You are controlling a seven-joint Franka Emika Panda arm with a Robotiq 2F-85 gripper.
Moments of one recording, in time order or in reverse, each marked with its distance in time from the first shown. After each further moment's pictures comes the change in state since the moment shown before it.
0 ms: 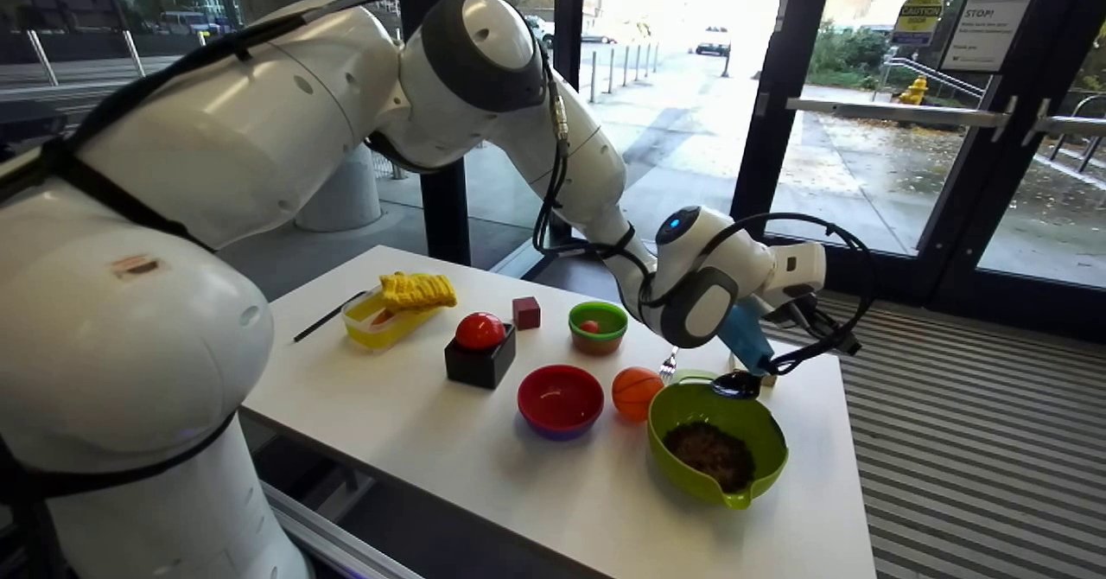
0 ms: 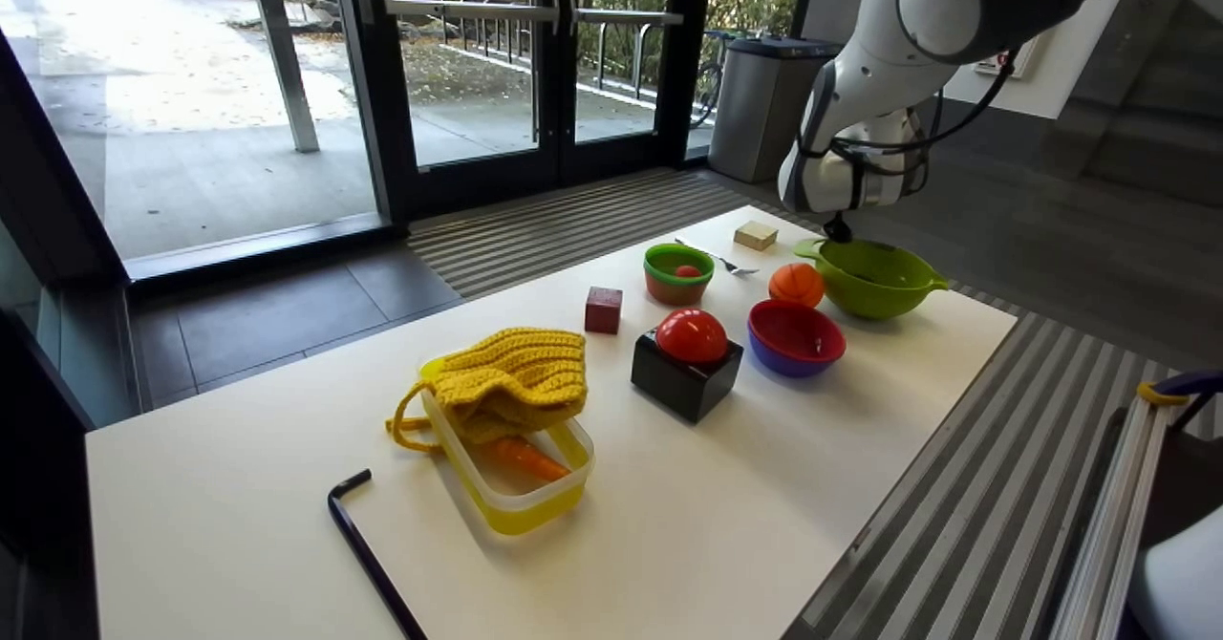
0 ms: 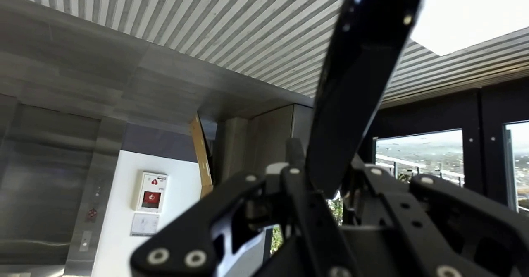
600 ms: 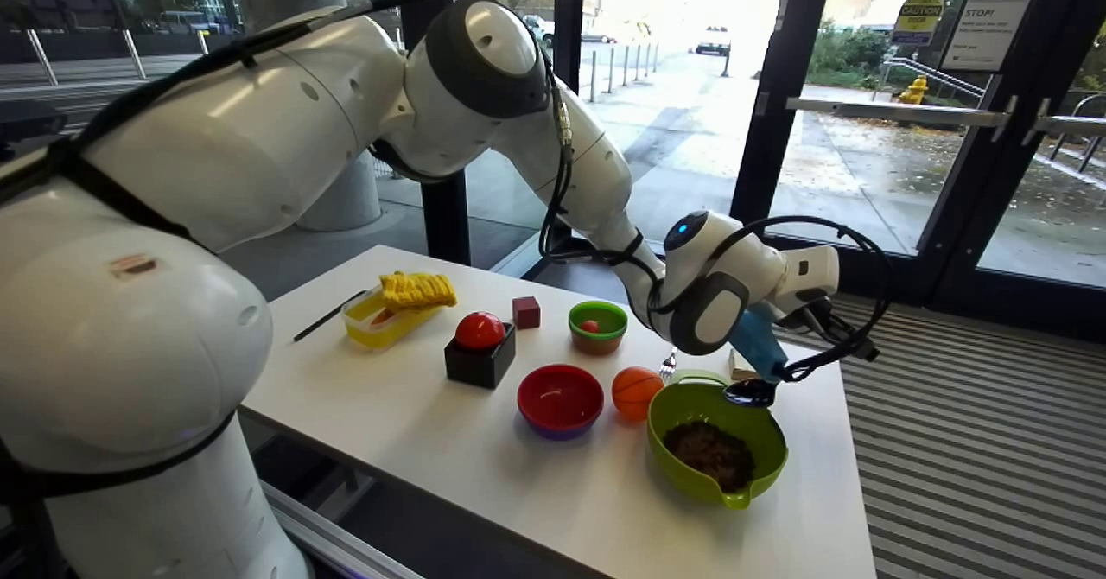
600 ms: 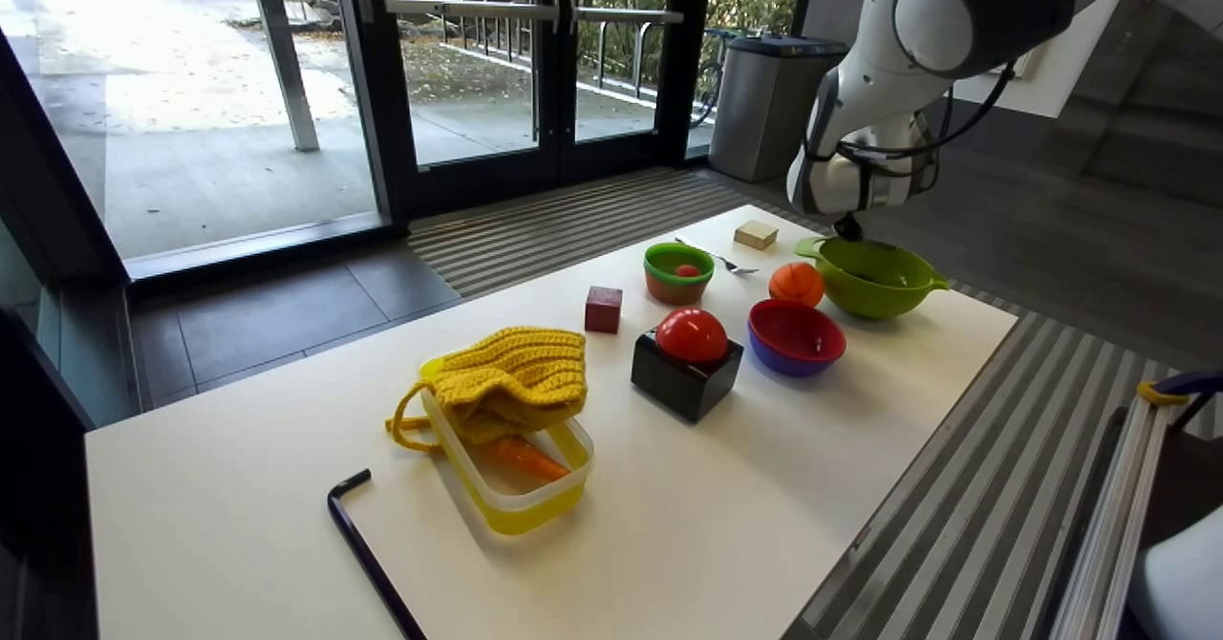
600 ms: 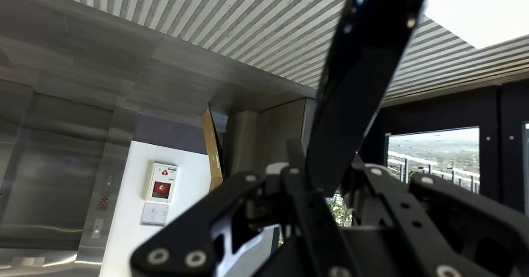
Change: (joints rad) arm -0.005 0.033 -0.035 0.017 0.016 0.000 -0.002
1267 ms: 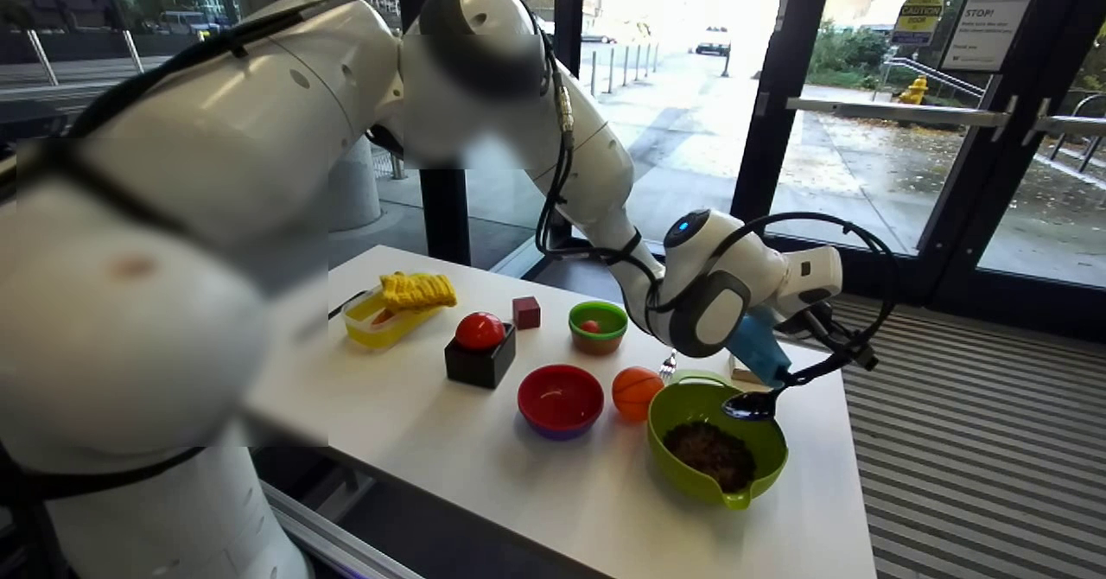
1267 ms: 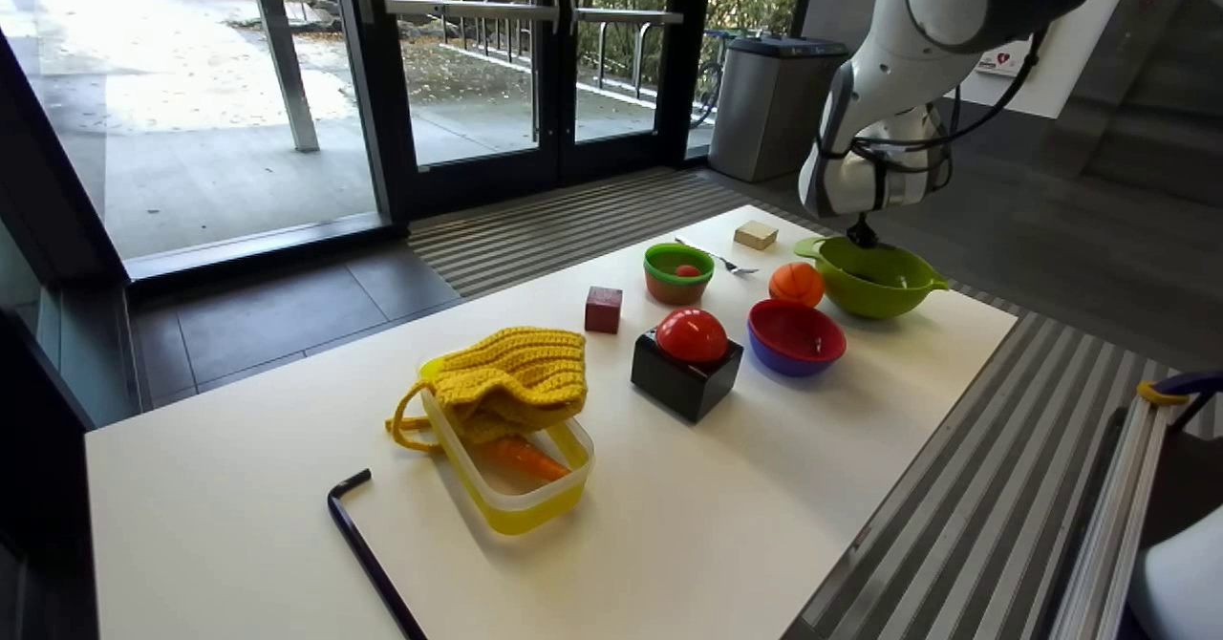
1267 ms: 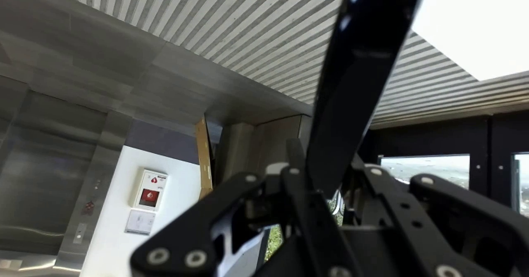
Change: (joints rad) arm -0.009 -0.062 0.013 -0.083 -0.091 0.000 -0.025
